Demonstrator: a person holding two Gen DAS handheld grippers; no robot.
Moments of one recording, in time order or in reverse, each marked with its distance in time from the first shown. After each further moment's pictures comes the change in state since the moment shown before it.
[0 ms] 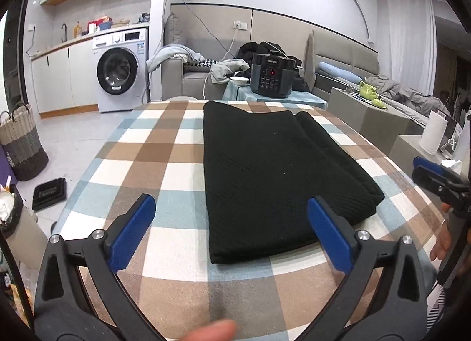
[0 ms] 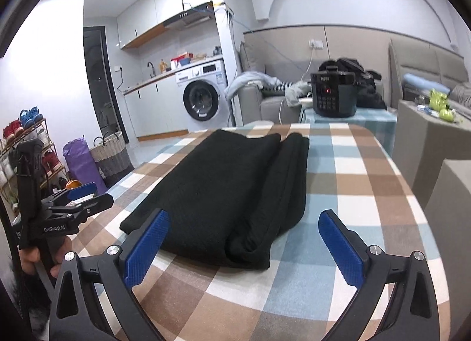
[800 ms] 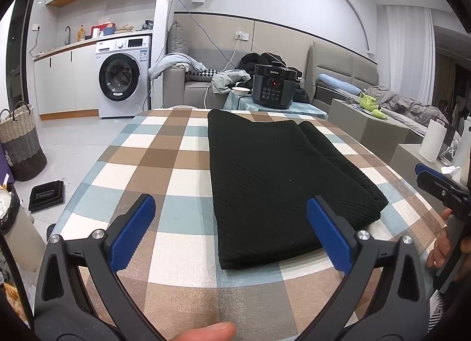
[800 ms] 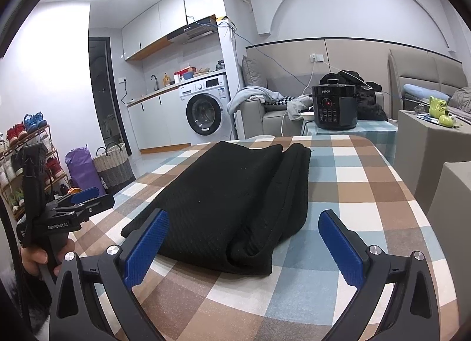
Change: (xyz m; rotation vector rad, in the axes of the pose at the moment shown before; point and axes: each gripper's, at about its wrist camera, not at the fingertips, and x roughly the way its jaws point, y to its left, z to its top) left arm 0.006 0.016 -0.007 -0.023 -0.046 -0.010; right arm 0.000 -0.004 -0.009 0.004 -0.073 0.015
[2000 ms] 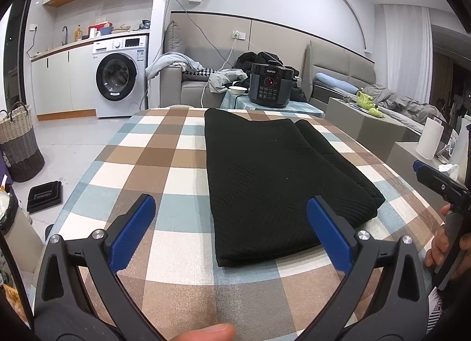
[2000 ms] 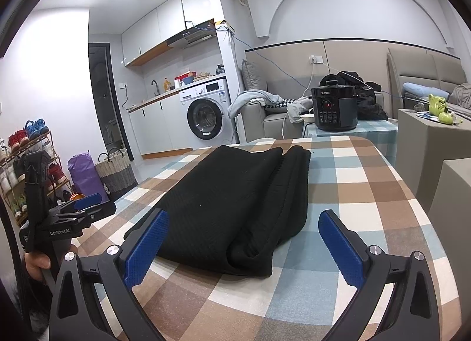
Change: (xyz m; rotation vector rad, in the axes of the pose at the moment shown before) left arm -0.006 -0.012 -0.003 0.010 0.001 -0.015; right arm -0.003 -0.001 0.001 0.013 -0.018 0.006
